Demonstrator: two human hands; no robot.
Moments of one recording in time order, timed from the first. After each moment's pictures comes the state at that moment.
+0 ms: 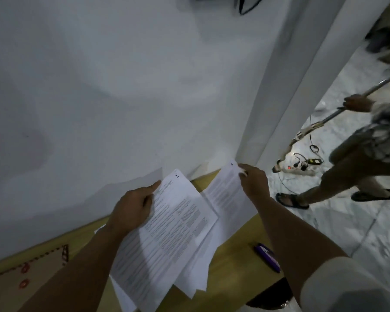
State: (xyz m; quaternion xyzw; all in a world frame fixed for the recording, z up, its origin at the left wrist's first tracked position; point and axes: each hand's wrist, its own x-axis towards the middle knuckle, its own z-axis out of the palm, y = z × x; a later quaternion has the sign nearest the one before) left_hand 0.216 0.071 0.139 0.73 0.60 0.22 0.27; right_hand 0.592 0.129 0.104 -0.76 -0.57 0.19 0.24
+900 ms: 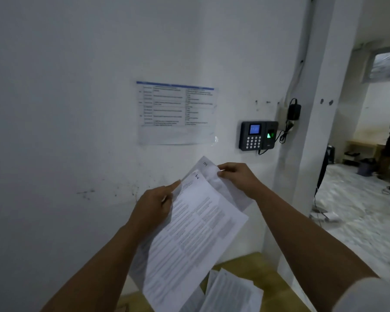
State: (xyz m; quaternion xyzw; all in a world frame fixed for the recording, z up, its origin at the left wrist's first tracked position) left_hand 0.076 -0.057 0.402 0.76 0.47 0.45 0.01; right_hand 0.370 0.007 0.470 -0.46 -0.68 0.34 0.46
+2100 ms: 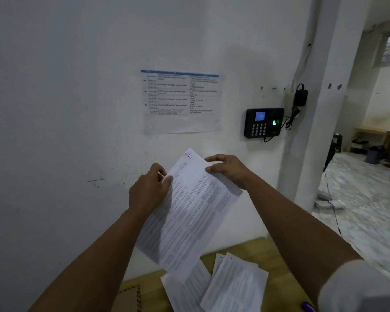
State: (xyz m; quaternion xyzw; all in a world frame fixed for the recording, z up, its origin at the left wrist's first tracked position) left_hand 0.062 -0.073 0.420 0.65 0.62 0.44 -0.01; right_hand 0.325 -0.010 0.467 -0.42 -0.65 0.46 0.43
